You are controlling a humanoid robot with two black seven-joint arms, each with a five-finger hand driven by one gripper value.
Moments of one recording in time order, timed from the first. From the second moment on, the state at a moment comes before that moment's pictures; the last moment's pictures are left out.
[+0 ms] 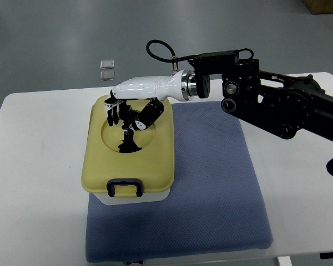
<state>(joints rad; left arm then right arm) 0.00 0.00 -0.02 -0.29 0.02 -0.02 0.06 1.16 -0.18 0.44 1.14 -1.53 0.40 0.27</state>
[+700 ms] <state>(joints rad) 0.00 0.00 -0.02 -0.29 0.02 -0.02 0.06 1.27 -0.35 0.60 1.22 -1.49 0.59 0.27</state>
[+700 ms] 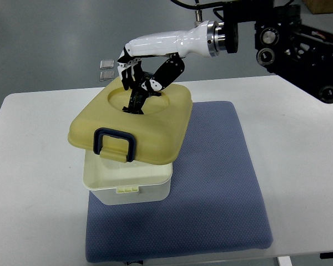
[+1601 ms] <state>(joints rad) 0.00 0.00 -0.02 -0.29 0.02 -0.02 0.06 1.08 -0.79 0.56 1.17 -1.50 0.61 0.35</state>
